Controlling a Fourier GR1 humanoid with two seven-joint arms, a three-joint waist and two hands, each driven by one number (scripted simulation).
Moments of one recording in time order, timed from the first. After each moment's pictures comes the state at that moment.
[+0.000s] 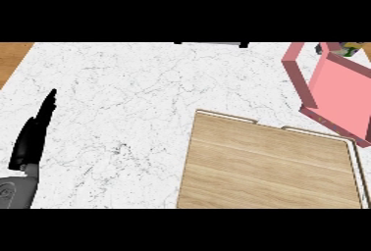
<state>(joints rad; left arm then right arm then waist) -0.15 0.39 0.05 -1.32 -0.18 0.15 0.05 -0.80 -0.99 -0.27 -0.50 0.51 0.31 -0.91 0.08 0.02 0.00</state>
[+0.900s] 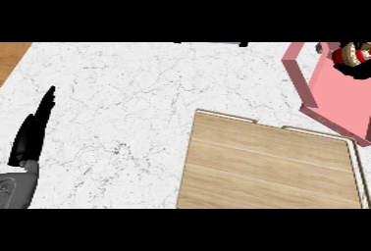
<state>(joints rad) -0.18 0.39 0.07 -1.28 -0.19 0.14 0.04 -1.10 -0.70 -0.15 -0.23 0.61 0.25 -0.70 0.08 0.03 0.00</state>
